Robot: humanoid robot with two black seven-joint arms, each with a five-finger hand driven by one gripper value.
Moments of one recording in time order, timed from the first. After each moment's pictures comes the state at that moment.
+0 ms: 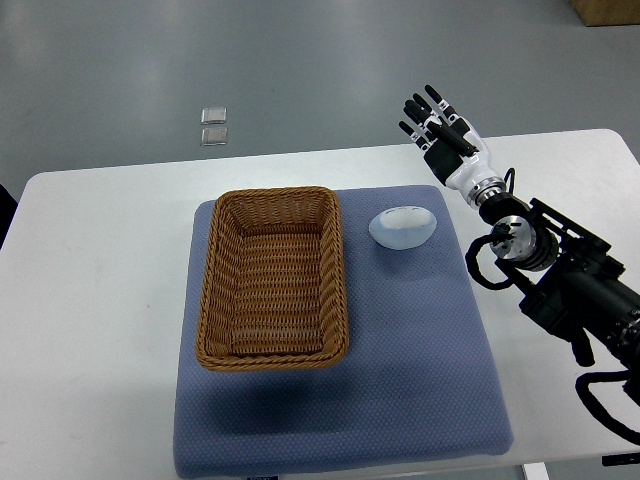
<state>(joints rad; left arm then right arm) -0.01 0.00 -0.08 -0.17 0.06 0.05 -0.16 0.78 -0.05 0.84 0.53 -0.03 0.27 0.31</state>
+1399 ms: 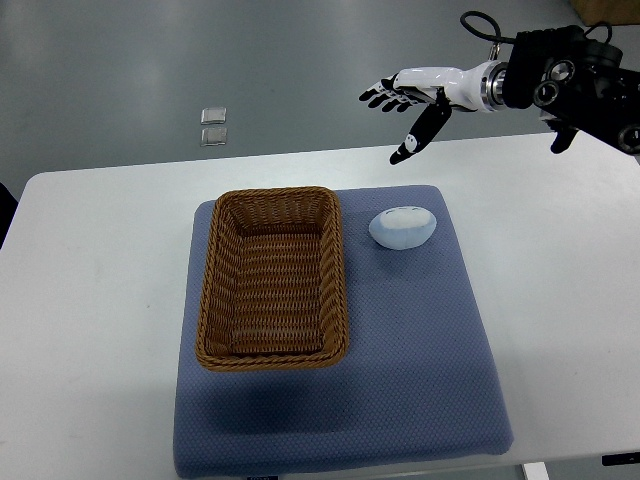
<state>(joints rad) -0.01 0.00 -0.08 -0.17 0.06 0.05 -0.16 1.33 -0.41 0.21 0.87 -0.96 0.43 -0.09</state>
